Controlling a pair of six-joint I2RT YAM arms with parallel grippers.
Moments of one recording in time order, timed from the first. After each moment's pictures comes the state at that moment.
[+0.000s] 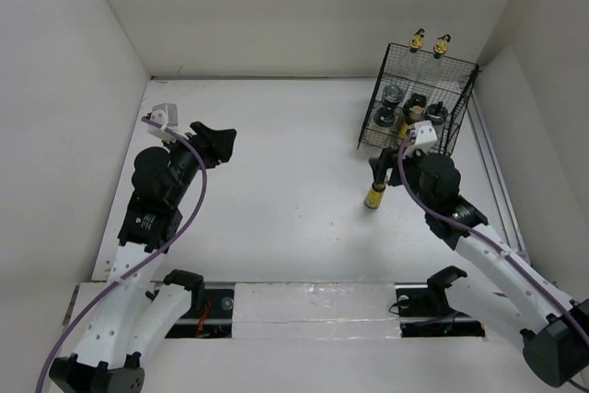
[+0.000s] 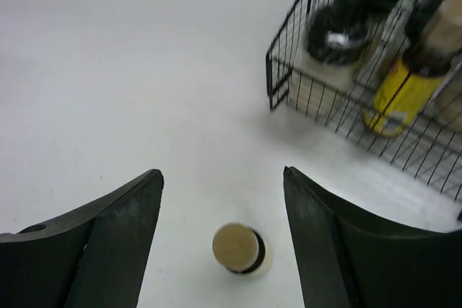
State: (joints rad) left arm -0.25 0.71 0.82 -0.16 0.07 -0.55; right arm 0.46 0.86 0.64 0.04 0.13 0.16
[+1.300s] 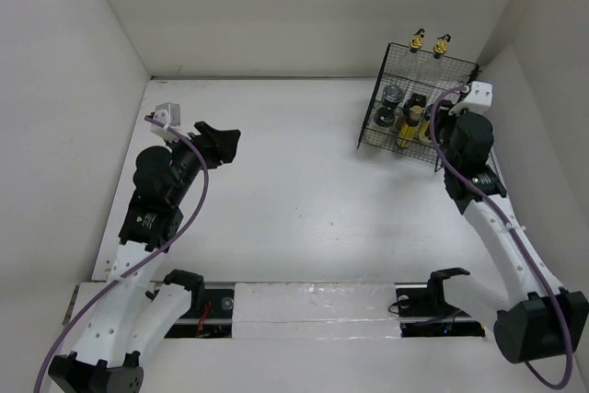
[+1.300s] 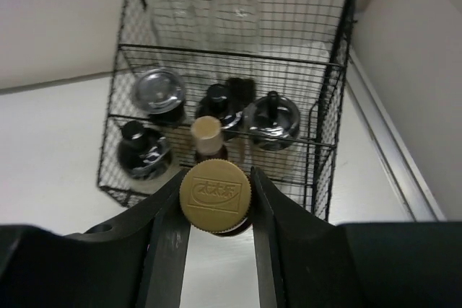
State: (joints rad) left arm -0.26 0.72 0.82 -0.16 0.09 -0.55; right arm 0.18 0.98 0.88 -0.01 0.33 0.12
